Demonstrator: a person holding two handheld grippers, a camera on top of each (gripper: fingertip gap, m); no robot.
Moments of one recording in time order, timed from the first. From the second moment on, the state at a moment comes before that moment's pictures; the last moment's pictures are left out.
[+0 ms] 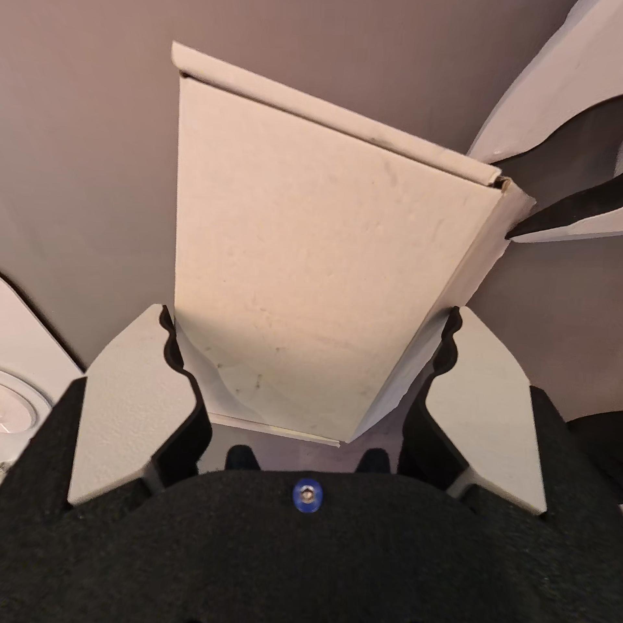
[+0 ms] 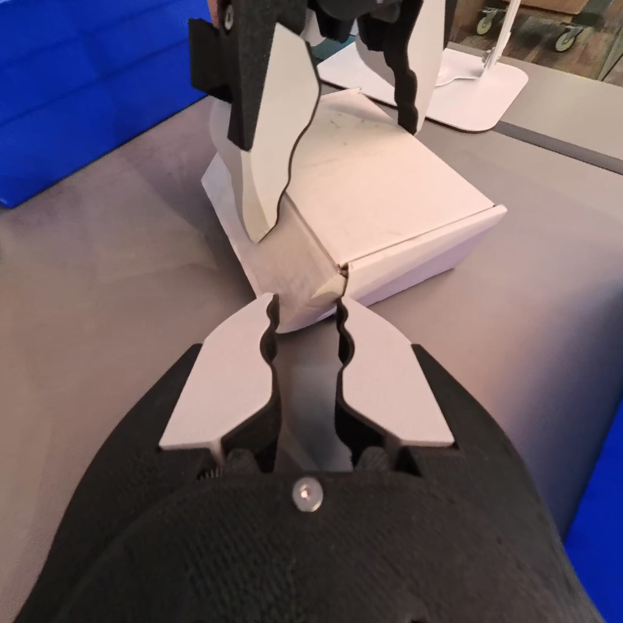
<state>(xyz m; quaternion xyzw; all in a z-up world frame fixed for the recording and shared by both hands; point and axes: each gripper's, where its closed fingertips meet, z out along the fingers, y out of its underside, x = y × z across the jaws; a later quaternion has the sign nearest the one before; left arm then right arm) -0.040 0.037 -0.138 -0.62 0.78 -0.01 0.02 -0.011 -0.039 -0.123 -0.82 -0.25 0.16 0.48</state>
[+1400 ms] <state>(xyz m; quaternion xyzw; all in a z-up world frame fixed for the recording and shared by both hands) -0.099 0.016 -0.057 -0.82 0.49 -0.04 0.29 0.006 -0.045 -0.125 -0.83 -0.26 0.08 0.48</state>
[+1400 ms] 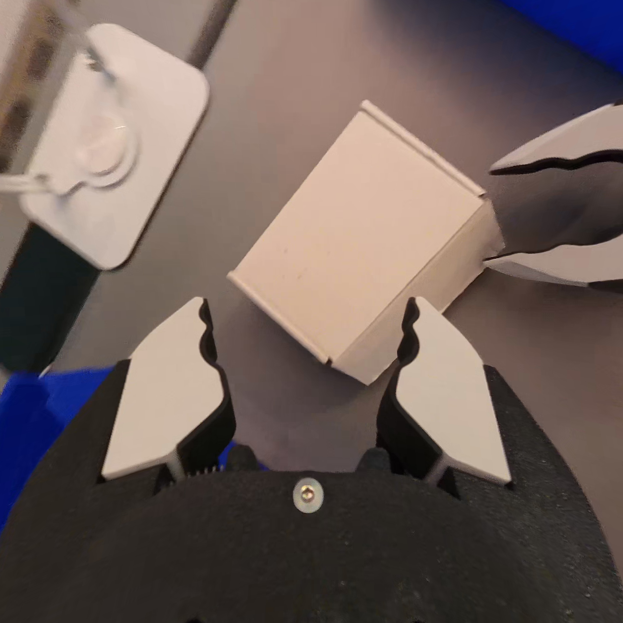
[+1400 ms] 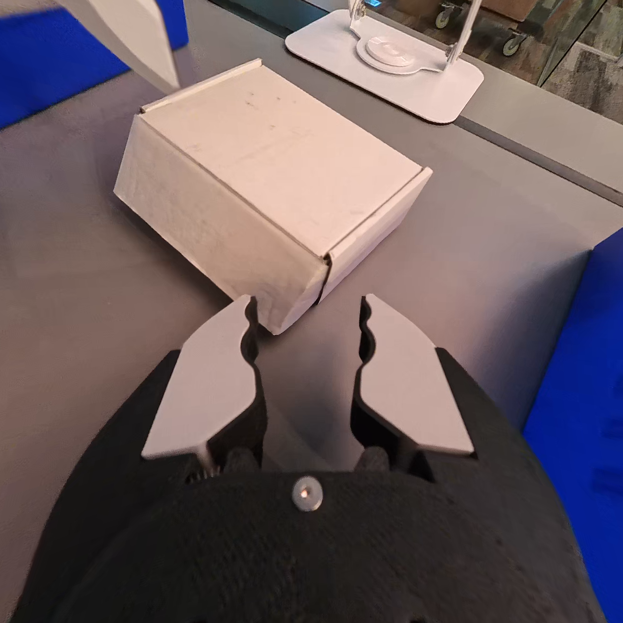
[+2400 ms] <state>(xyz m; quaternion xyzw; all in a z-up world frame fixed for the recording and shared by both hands) -0.134 -0.024 -0.143 -0.83 0.40 0.03 0.39 -0.007 -0.040 -0.113 -0.77 -0.32 -0.04 0.55</state>
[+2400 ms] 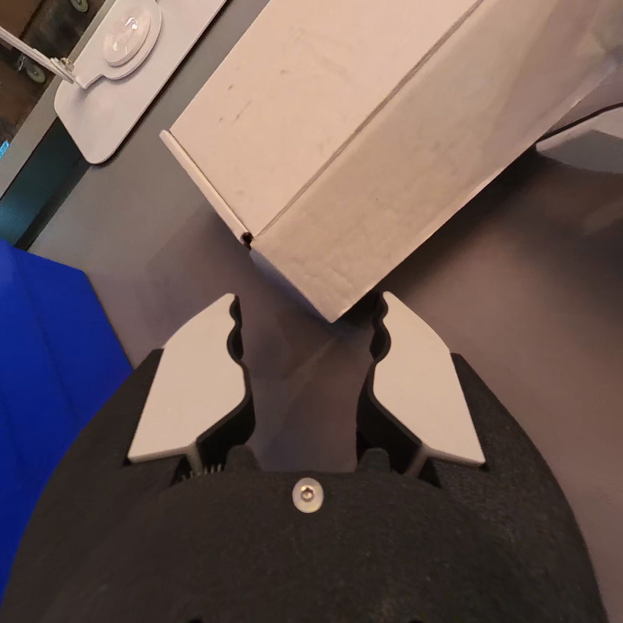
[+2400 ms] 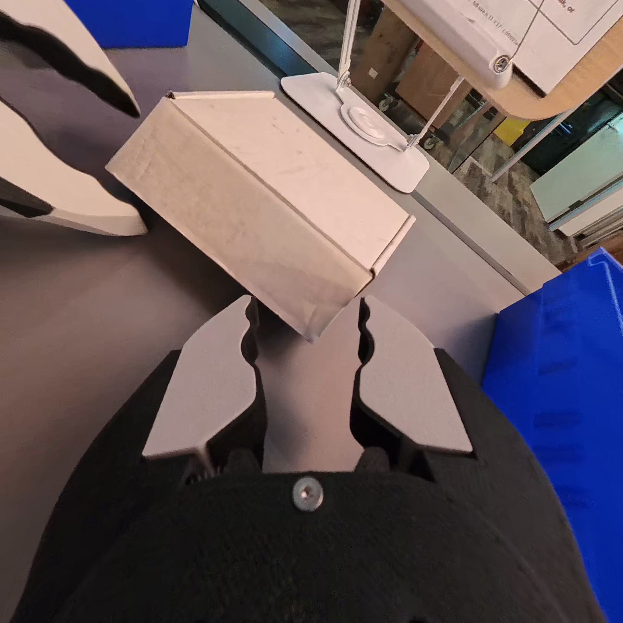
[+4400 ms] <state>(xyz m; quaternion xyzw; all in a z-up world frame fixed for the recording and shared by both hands) -0.111 -0.049 -0.137 -0.81 0.41 -0.18 0.37 -0.006 -0.028 -0.112 -0.71 -0.39 -0.25 0.54</state>
